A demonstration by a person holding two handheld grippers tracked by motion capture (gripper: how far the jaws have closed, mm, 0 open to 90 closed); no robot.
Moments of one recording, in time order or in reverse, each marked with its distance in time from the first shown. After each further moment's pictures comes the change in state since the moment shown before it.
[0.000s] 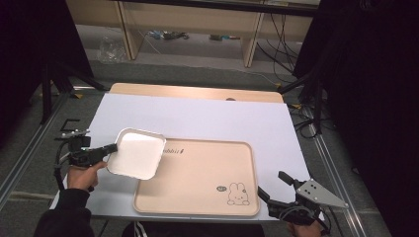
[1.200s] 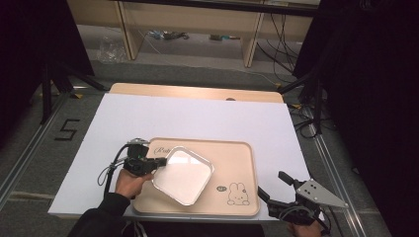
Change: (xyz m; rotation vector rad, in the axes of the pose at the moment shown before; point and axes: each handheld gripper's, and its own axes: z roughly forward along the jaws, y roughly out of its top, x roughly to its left) left arm -0.103 -0.032 0.070 0.208 -0.187 0.212; right arm 0.000 0.000 -0.001 0.010 -0.002 -0.004
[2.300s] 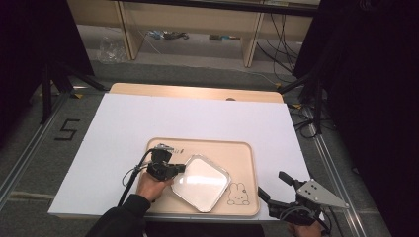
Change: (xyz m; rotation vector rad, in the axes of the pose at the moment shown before) left arm -0.029 -0.007 0.049 0.087 -0.019 0.037; right arm 0.001 0.000 0.000 -0.008 -0.003 0.013
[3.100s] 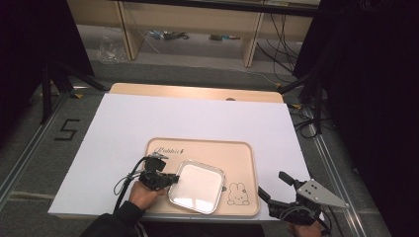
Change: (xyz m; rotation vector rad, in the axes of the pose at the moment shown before) left arm -0.001 -0.025 -0.021 0.086 0.027 0.004; right arm -0.002 0.000 0.001 -0.009 0.005 -0.015
